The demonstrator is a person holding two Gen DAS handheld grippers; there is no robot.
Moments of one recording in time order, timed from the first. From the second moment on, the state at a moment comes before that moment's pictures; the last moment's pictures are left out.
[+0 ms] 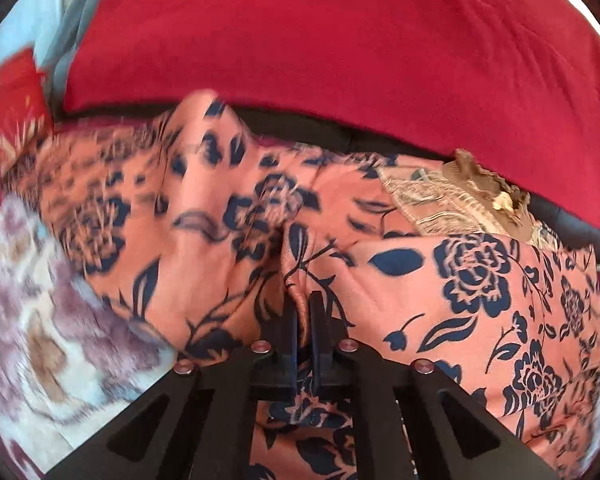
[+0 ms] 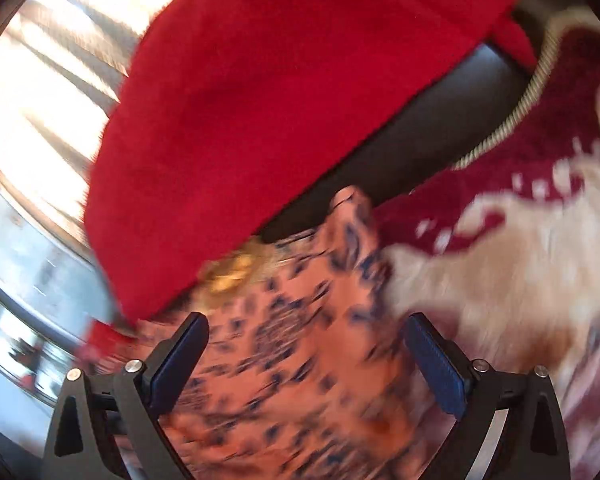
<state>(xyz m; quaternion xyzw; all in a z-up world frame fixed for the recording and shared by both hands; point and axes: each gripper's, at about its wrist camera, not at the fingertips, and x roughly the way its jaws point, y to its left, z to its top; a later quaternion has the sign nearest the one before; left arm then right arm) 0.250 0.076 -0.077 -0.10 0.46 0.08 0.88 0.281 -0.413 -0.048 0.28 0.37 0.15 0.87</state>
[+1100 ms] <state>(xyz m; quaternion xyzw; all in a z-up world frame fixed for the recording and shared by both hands) 0.197 0.106 -0.025 -0.16 0.43 0.03 0.89 0.233 -0.435 -0.068 0.36 0.35 0.14 0.85</state>
